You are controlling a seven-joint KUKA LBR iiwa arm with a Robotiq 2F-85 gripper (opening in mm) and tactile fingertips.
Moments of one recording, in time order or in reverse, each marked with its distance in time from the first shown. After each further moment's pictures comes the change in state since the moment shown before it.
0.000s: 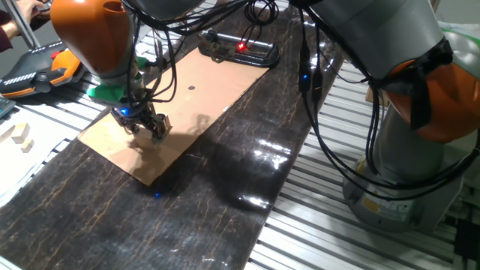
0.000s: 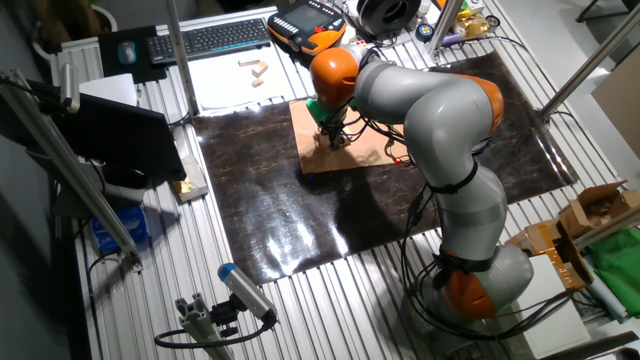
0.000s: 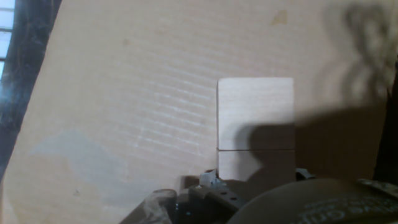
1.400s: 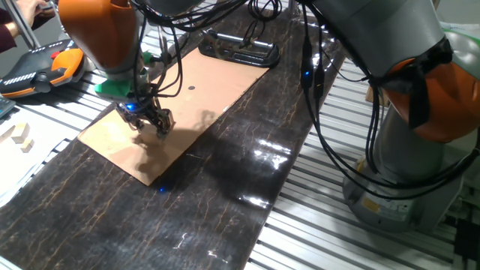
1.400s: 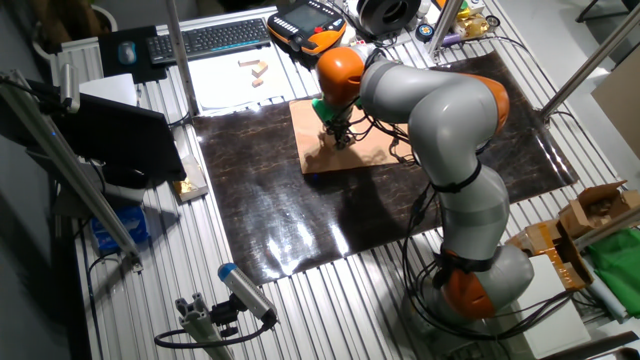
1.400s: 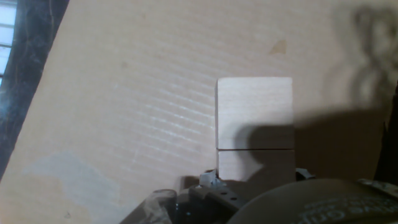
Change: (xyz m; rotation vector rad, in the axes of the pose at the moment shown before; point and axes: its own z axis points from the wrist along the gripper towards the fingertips) arm -0.018 -0.005 0.000 -0.003 -0.003 -0.027
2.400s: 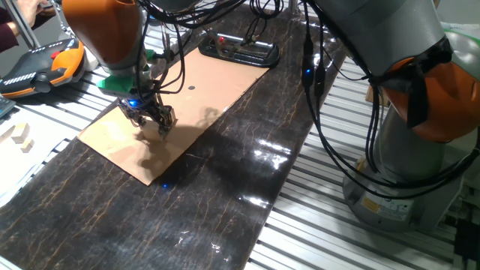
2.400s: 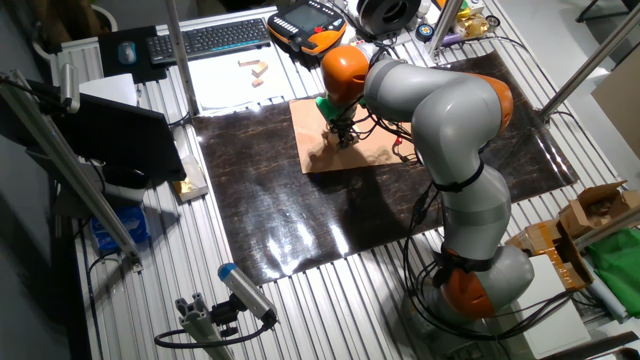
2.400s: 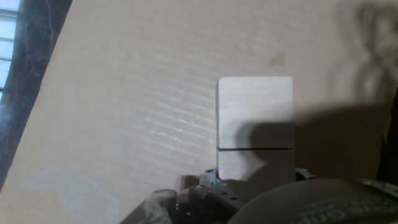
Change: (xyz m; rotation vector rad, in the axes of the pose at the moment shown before) arm -0.011 0.000 -0.001 -0.005 0.001 0.005
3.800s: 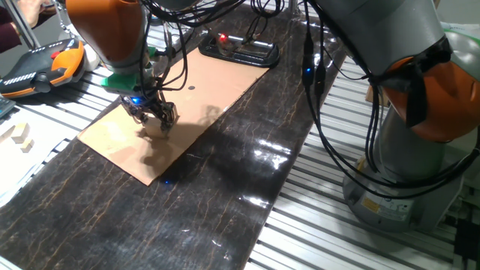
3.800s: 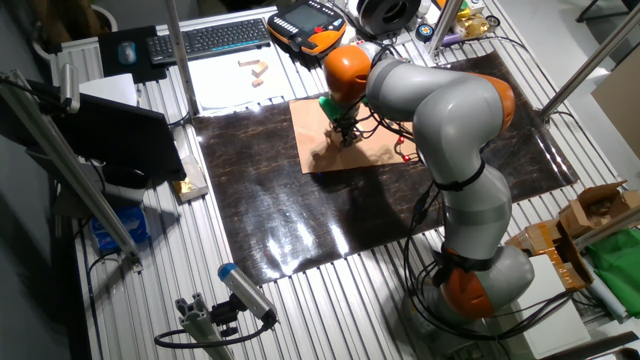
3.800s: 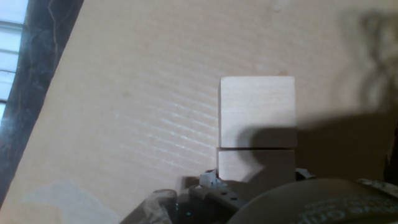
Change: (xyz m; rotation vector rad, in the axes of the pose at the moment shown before) arm -0.014 0.001 0.003 -0.005 -0.018 -0.019
